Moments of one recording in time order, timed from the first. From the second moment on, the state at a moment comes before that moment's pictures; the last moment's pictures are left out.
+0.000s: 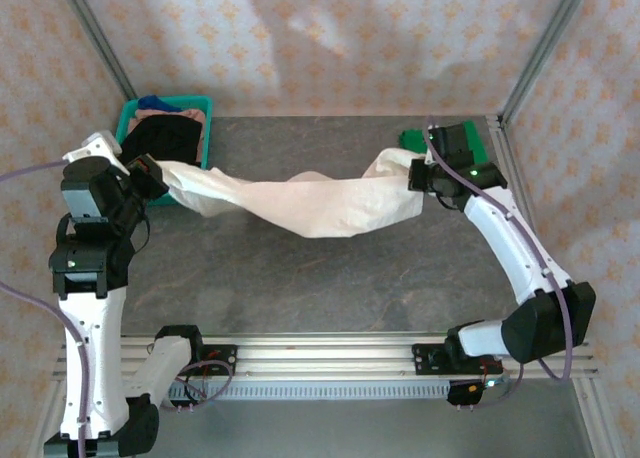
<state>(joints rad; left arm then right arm) 0.12 0.87 1.34 -0.85 -0.01 -0.54 0.26 1.37 1.29 -0.80 0.05 0.29</state>
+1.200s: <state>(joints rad) 0.08 0.93 0.75 -0.75 0.05 -0.62 0.33 1.76 1.10 -0.62 0.14 0.44</state>
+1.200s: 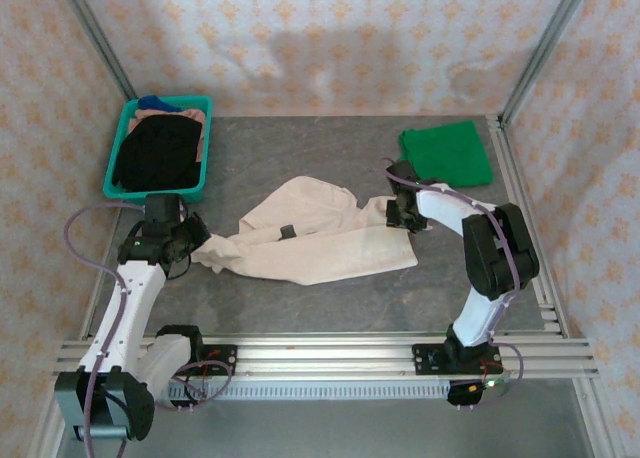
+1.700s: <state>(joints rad) 0.08 0.94 0.77 -0.75 0.04 -0.60 0.32 1.68 1.05 -0.60 0.09 0.46</state>
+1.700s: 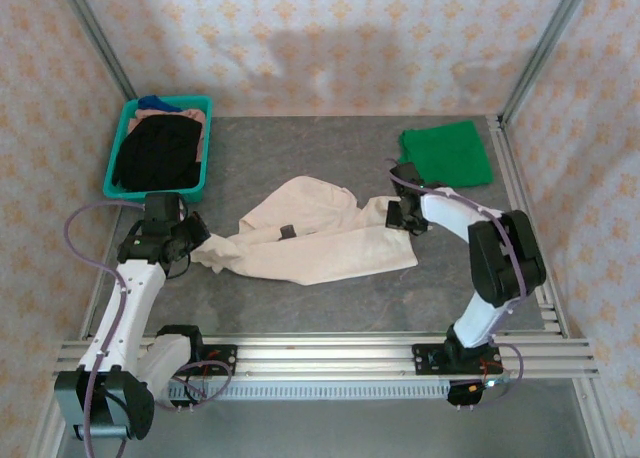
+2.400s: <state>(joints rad) 0.08 0.90 1.57 -0.96 -0.06 -0.50 0.32 0.96 1.48 -0.91 0.06 0.38</state>
